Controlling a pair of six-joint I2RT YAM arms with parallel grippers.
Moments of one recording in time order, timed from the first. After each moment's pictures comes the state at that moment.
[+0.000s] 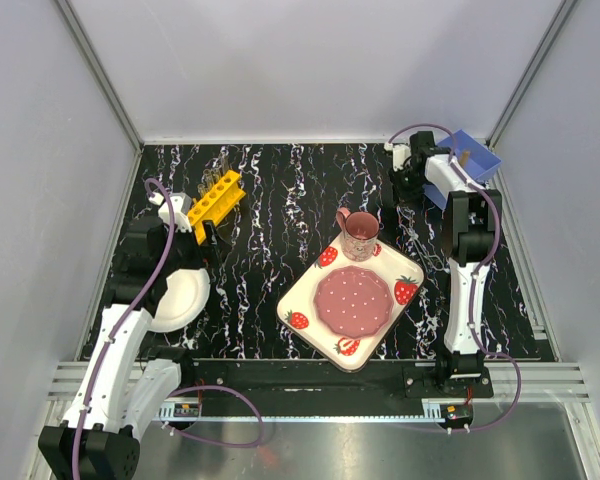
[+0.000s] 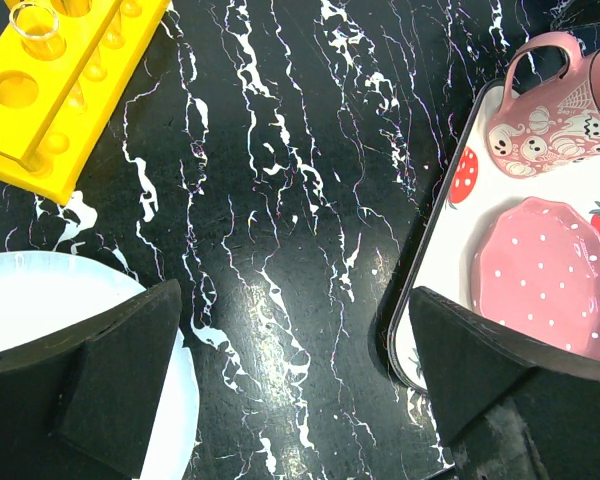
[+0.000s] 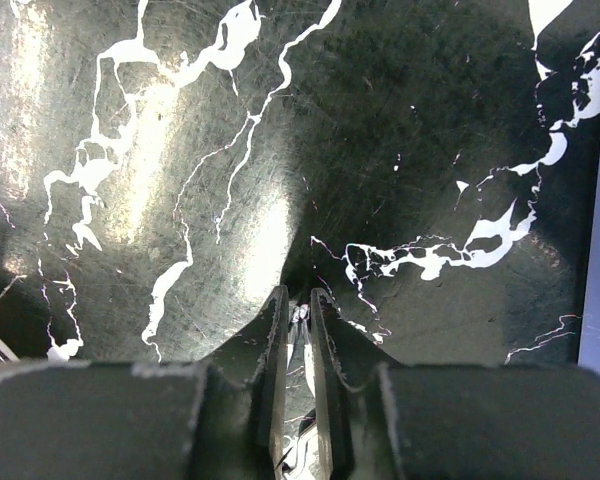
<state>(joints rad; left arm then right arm) -0.08 0.78 0.76 -0.53 0.31 -0.21 0.06 2.34 1.92 -0.75 -0.25 -0.31</state>
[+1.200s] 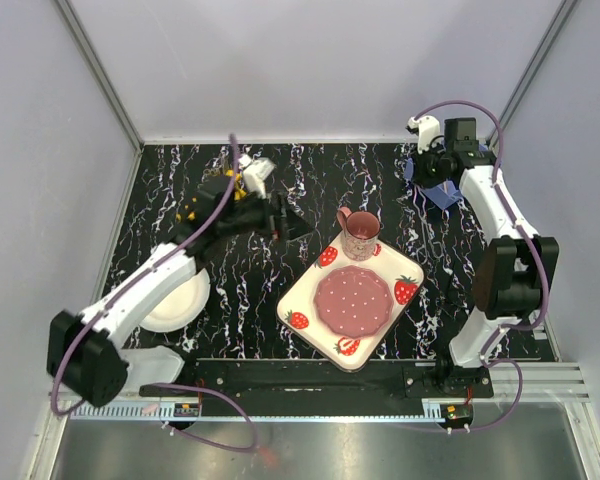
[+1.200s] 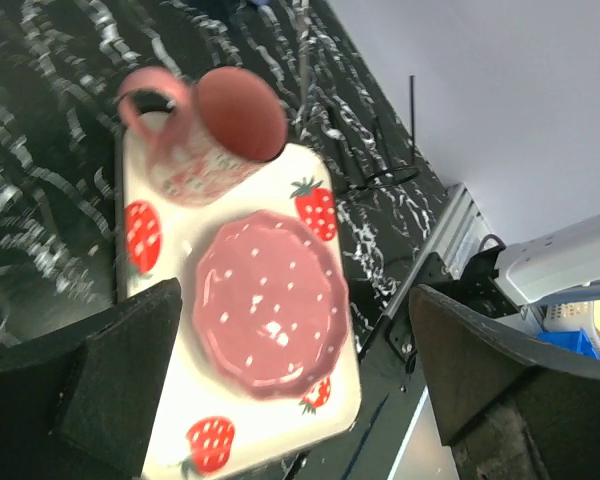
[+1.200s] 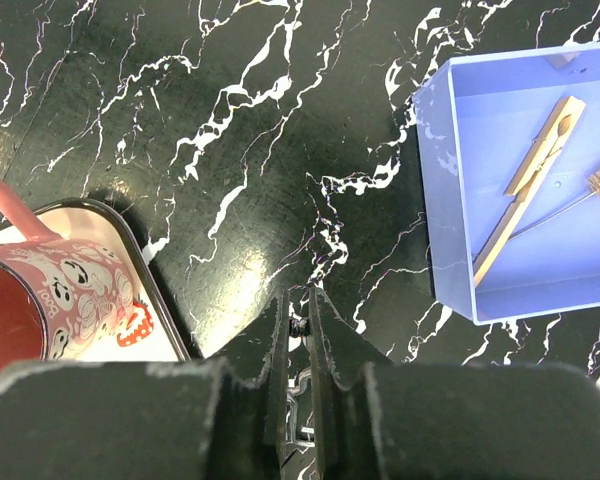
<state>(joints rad) -0.46 1.18 0.95 -0.13 0.58 -0.52 0.03 1.75 1.56 -0.59 -0.28 -0.38</state>
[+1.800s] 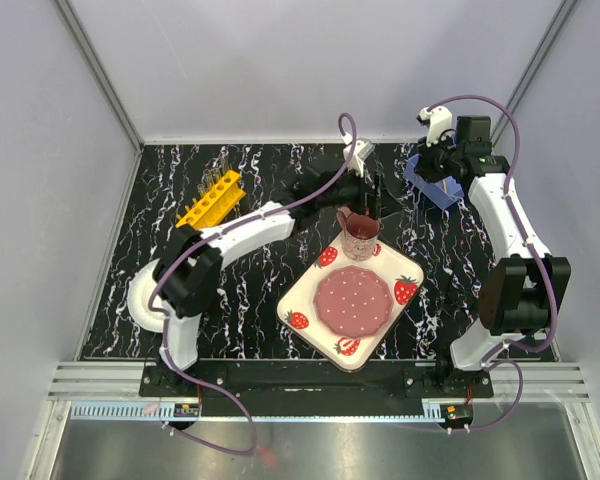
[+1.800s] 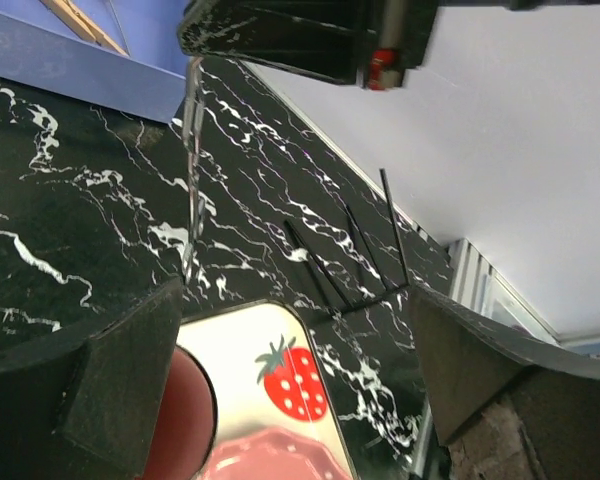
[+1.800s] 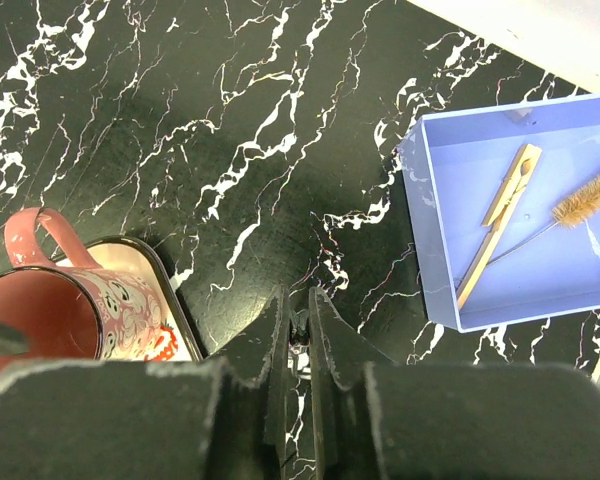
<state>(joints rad) -0.77 1.92 1.54 0.18 0.45 -0.53 0.01 1.64 1.51 -0.51 -0.33 -0.32</state>
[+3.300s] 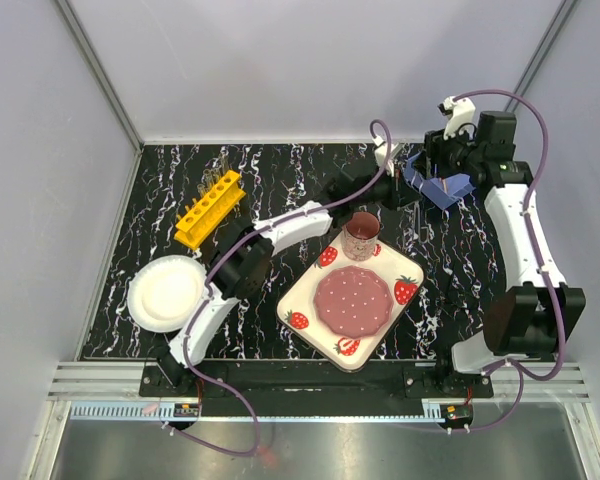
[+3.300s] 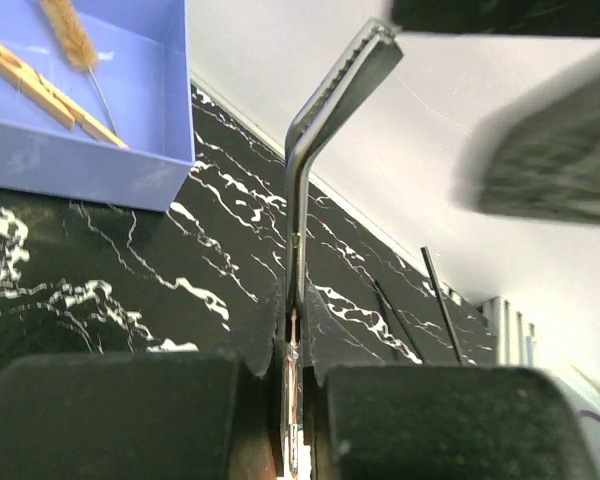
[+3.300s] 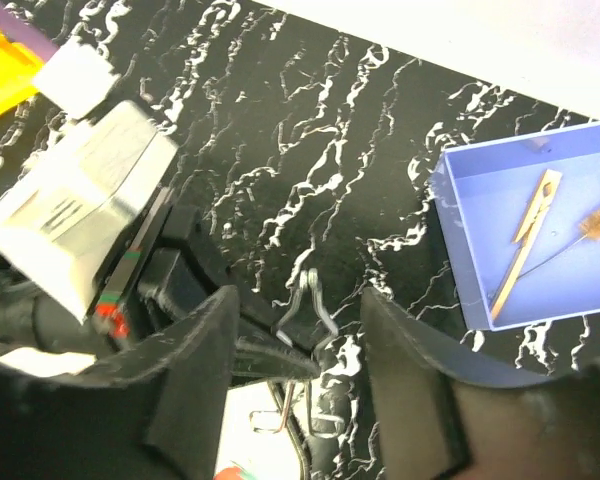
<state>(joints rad) -0.83 2.39 2.00 0.32 0.40 -0.52 -0.03 1.51 1.49 -0.49 -0.46 -0.17</state>
